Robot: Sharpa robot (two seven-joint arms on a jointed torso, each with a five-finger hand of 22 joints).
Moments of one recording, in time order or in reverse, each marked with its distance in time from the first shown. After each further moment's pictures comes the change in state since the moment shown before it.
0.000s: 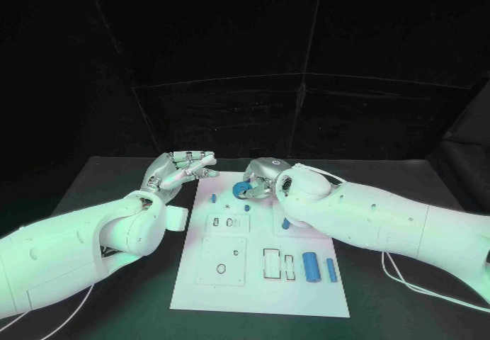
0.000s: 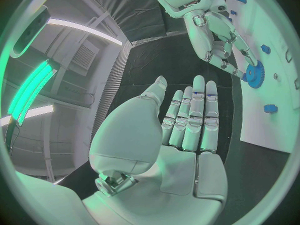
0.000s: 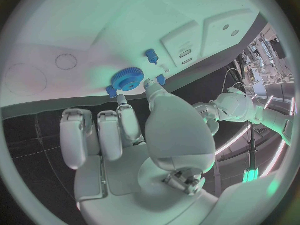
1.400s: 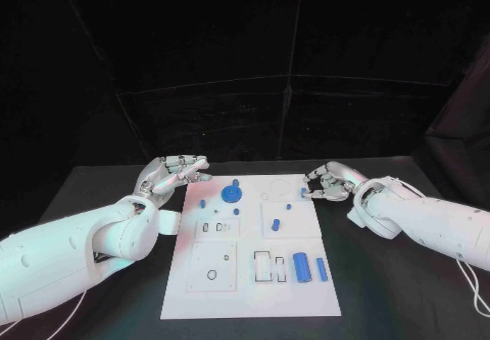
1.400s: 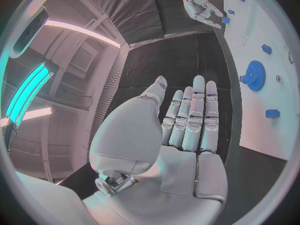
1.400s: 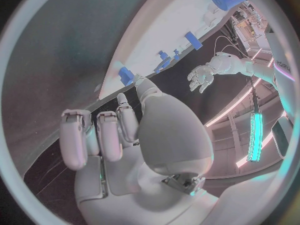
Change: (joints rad) left arm -0.003 -0.001 -0.001 -0.024 -0.001 0.005 -0.004; left_hand 0.000 0.000 0.000 0.000 0.000 0.000 0.000 0.000 0.000 0.000 0.000 -0.004 0.000 0.000 0.000 -0.005 0.001 0.000 0.000 0.000 -0.004 -0.001; right arm -0.064 -0.407 -0.002 0.029 0.497 -0.110 0.433; right_hand 0.144 0.007 -0.010 -0.101 0.038 0.018 -0.012 0.004 0.000 0.004 -0.004 -0.001 0.000 0.000 0.000 0.000 0.001 0.000 0.000 0.000 0.000 0.000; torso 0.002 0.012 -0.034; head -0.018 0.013
